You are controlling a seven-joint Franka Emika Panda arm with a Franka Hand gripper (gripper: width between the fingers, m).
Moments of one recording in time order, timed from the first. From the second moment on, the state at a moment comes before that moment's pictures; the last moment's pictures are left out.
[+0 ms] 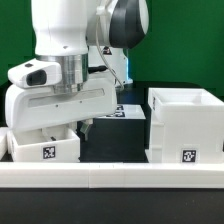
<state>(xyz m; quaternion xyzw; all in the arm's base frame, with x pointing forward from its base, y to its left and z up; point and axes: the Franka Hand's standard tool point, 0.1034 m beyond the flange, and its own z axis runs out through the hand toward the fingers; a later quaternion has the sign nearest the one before) 0.528 -0.099 0.005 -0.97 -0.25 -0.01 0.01</state>
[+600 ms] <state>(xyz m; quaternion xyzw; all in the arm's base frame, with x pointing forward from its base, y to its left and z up) 0.528 -0.098 0.006 -0.97 -0.25 -0.01 0.01</state>
